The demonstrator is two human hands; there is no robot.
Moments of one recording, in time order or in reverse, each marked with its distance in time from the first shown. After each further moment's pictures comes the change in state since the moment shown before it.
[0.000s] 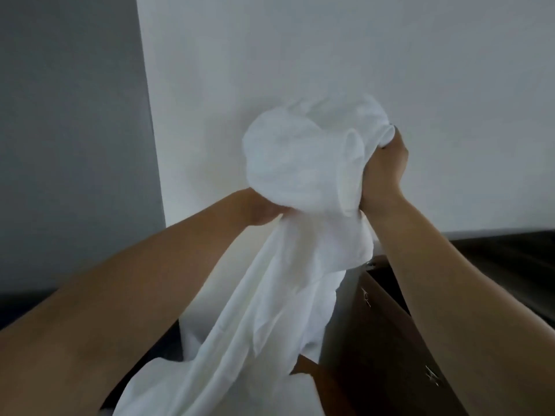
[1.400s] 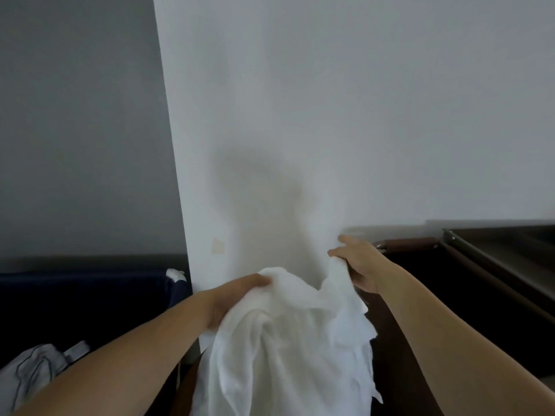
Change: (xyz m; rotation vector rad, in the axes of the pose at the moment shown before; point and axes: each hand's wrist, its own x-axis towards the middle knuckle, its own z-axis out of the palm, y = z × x) left_hand -0.095 -0.132 0.120 -0.808 -0.105 -0.791; right_hand -0.057 0.161 -0.061 -0.059 -0.674 0.852
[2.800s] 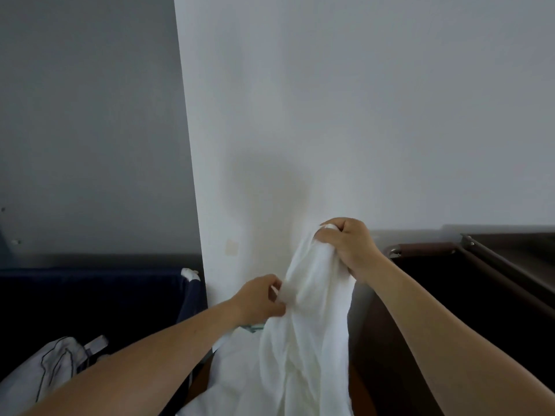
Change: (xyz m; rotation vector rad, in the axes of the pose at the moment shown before) left_hand 0.018 -0.015 0.005 0.704 0.319 0.420; right_hand -0.015 -0.024 0.047 -0.235 -0.004 -0.425
